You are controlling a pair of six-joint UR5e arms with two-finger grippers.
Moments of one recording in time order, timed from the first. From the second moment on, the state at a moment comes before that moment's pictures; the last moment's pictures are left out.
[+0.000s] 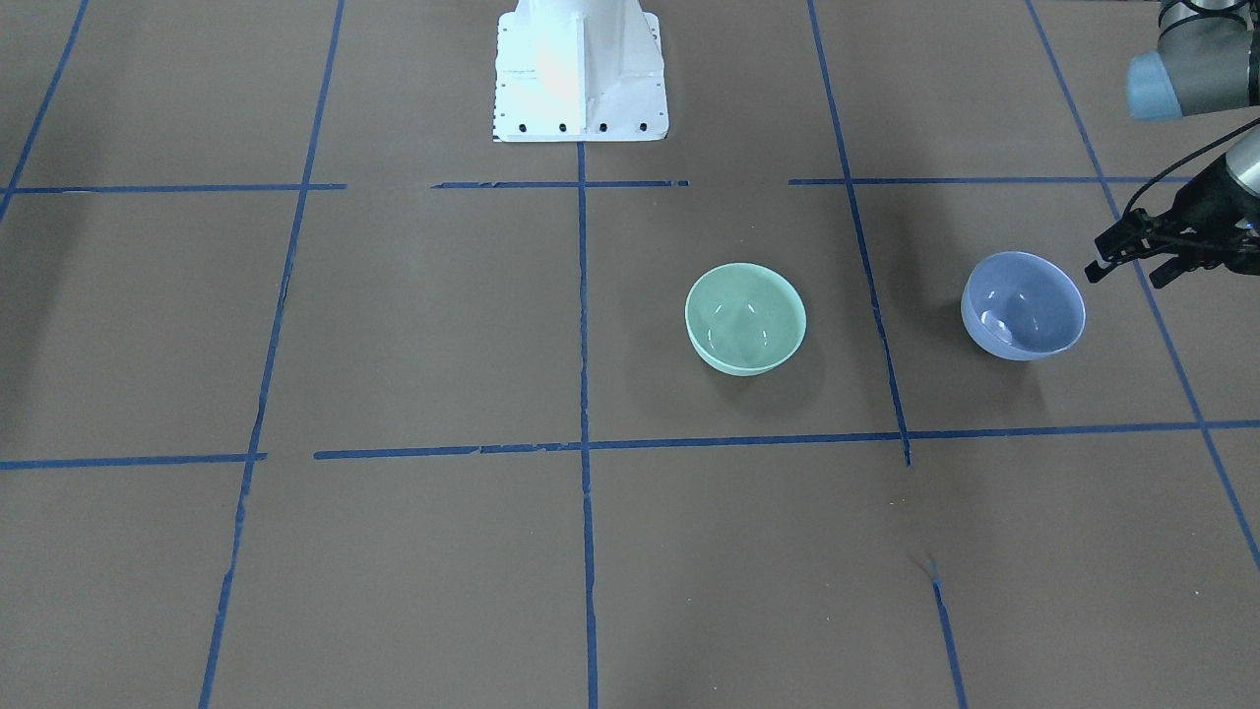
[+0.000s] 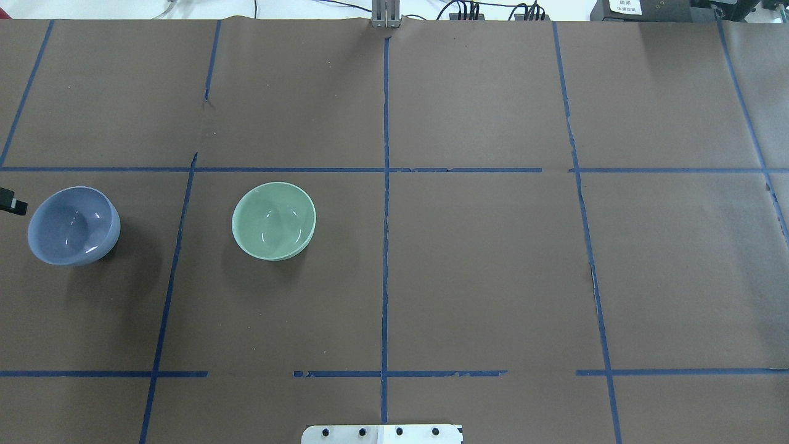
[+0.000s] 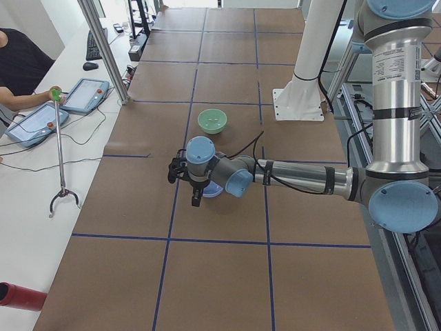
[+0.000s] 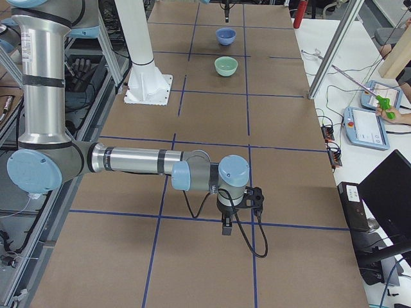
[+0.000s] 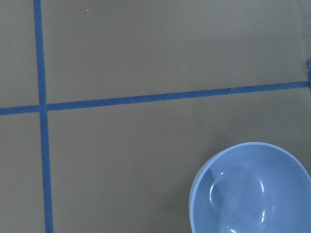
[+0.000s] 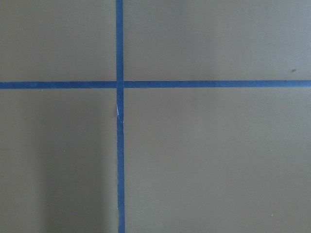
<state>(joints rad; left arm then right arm) -1.14 -1.45 -1.69 -2.20 -2.31 -0.72 1.58 -1.63 1.62 -1.55 2.28 0.03</state>
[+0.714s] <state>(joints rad) -1.01 -1.50 -1.56 -2.31 -2.27 -0.81 1.58 -1.63 1.62 -1.55 2.28 0.03</state>
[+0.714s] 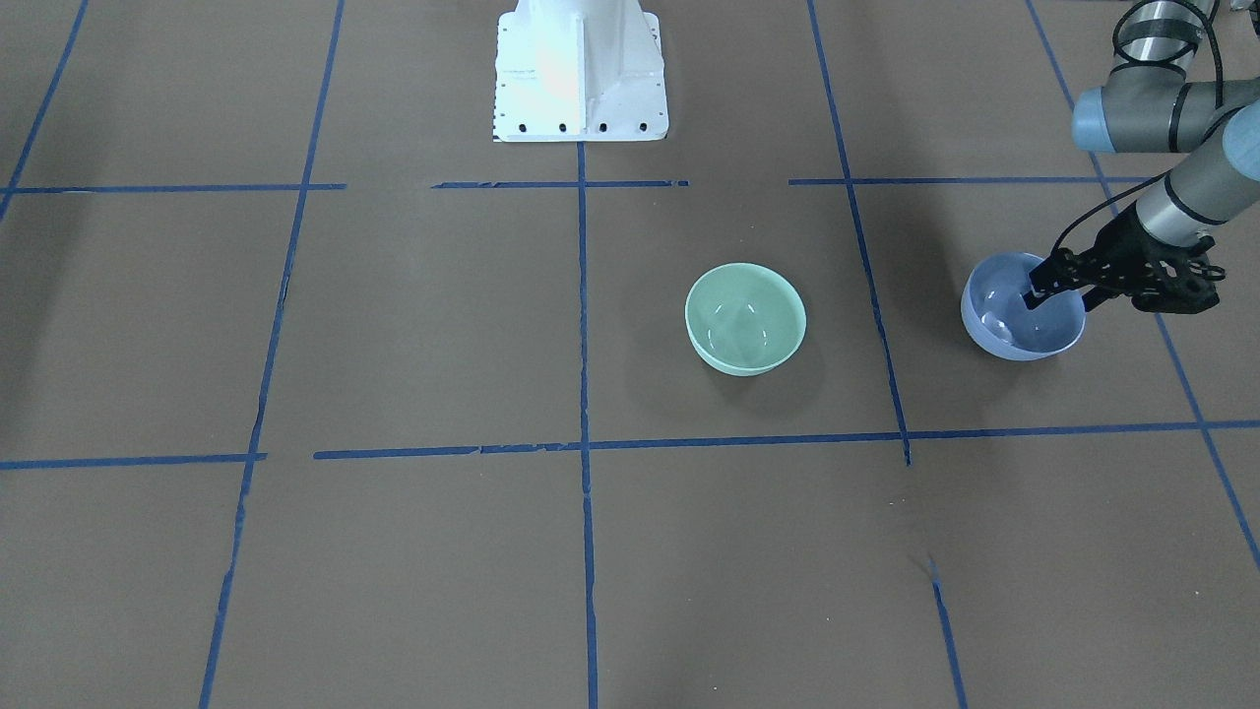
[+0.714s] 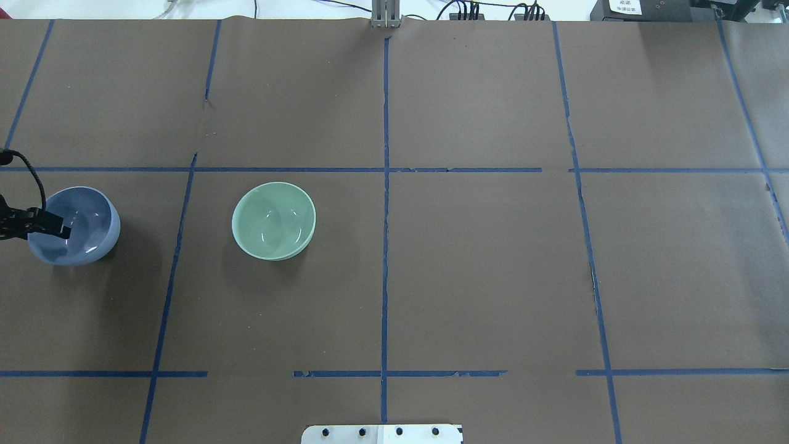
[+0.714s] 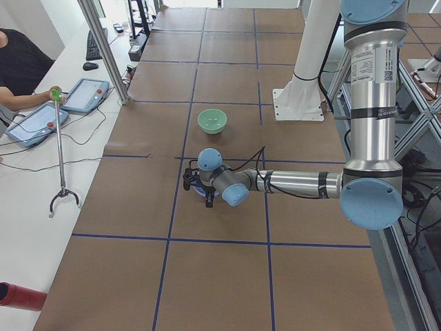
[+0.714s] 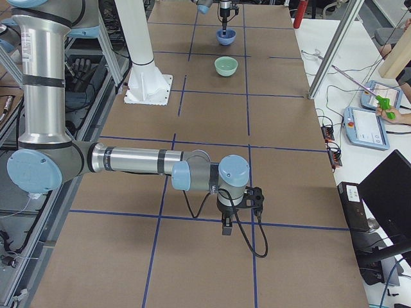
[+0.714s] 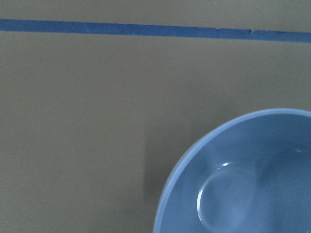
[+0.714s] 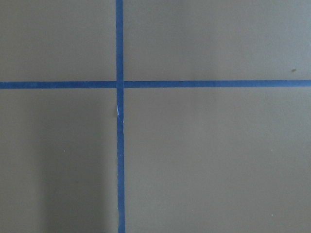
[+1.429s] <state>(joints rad) -1.02 -1.47 -1.64 -2.29 -2.28 -0.80 1.58 -1.63 1.62 -1.55 2.28 0.03</state>
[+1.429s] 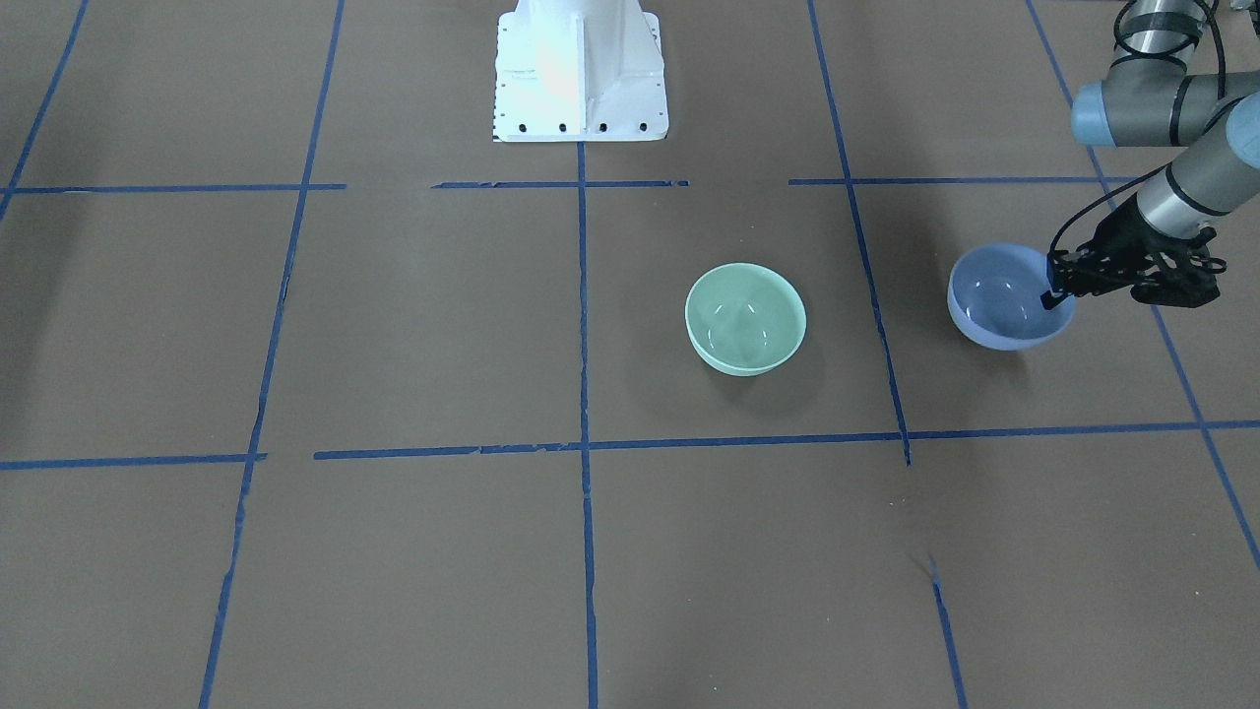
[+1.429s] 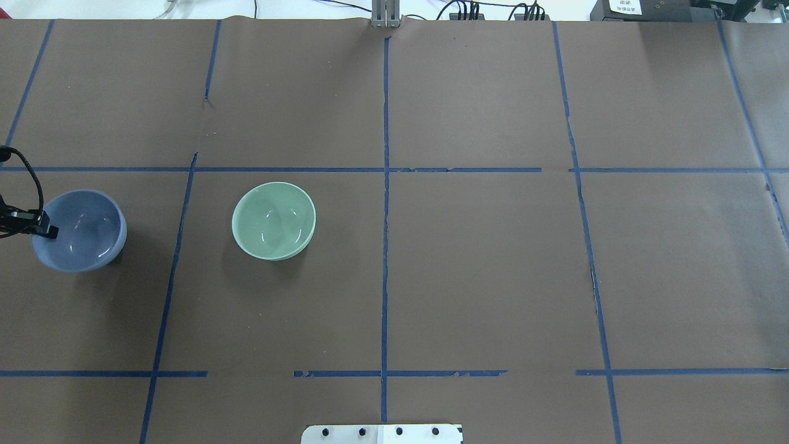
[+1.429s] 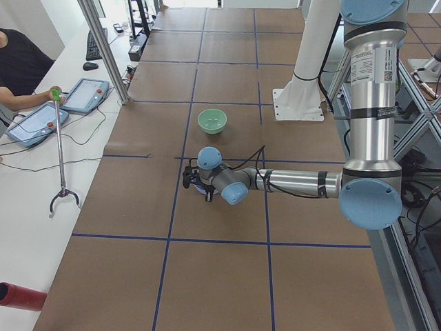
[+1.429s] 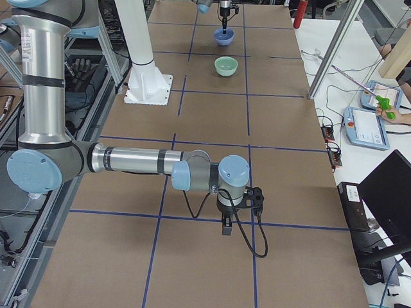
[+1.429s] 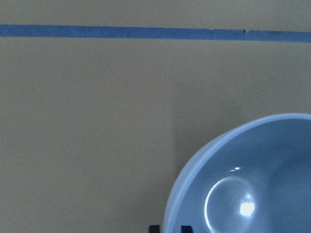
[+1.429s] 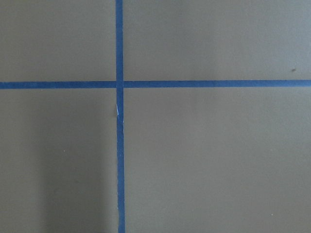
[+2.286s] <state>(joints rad) -1.19 -1.54 -2.11 -1.67 -2.38 -0.75 1.58 -1.63 1.62 -1.55 2.27 0.03</state>
